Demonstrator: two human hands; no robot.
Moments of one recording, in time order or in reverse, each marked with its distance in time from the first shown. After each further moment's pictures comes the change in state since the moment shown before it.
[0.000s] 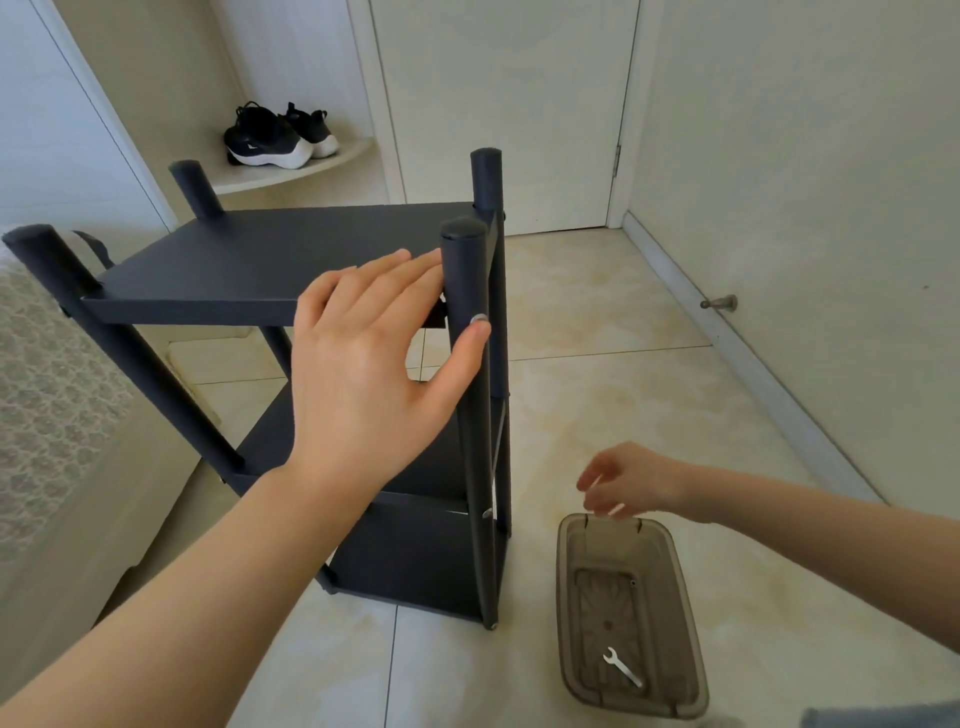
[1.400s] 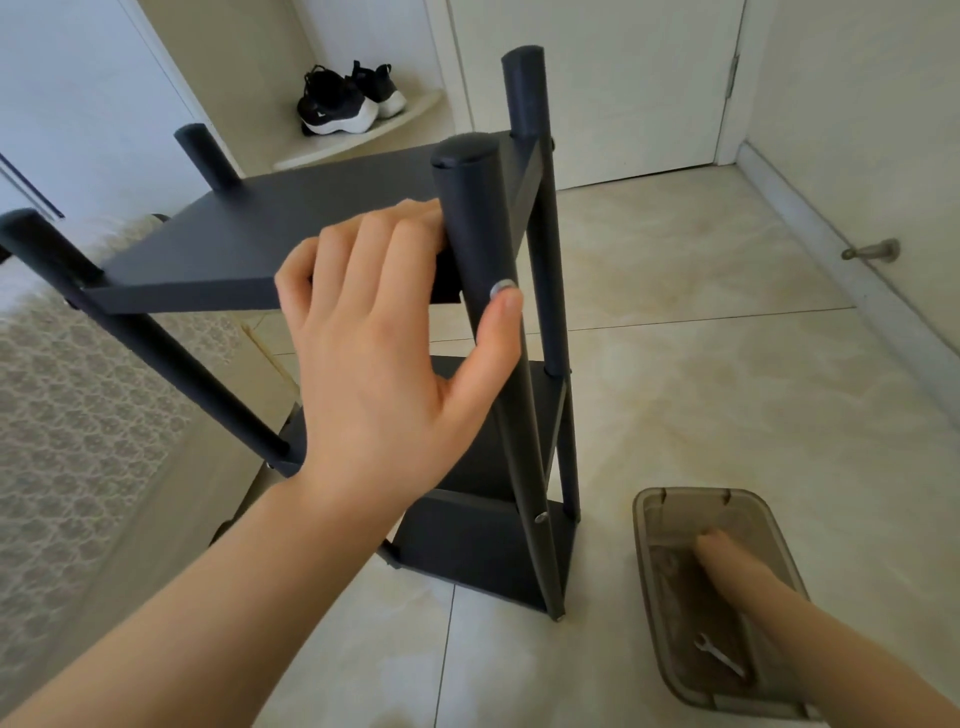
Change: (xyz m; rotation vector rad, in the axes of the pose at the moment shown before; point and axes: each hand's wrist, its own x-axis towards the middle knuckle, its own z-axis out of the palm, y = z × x) left_hand 0.003 0.012 0.024 0.080 0.082 -0.038; right_hand 0.161 0.205 0.087 -0.583 0.067 0.038
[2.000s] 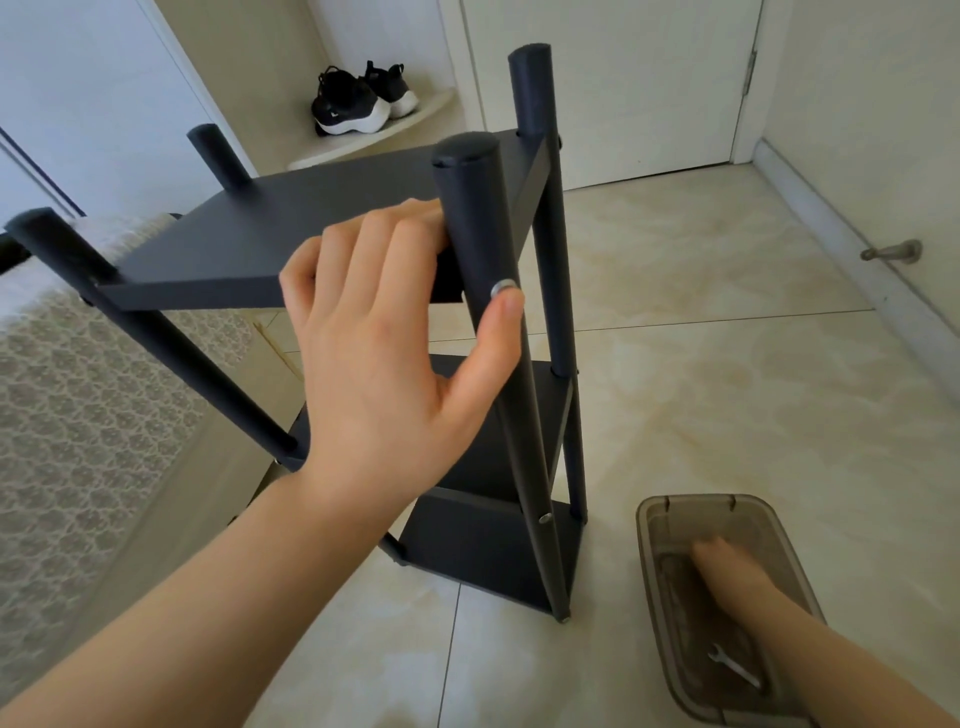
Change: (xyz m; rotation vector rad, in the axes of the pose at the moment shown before) left_hand 0.001 0.001 0.000 -0.012 0.000 -0.001; right_hand -0.009 -0.015 -0.003 -0.143 -0.023 0.005
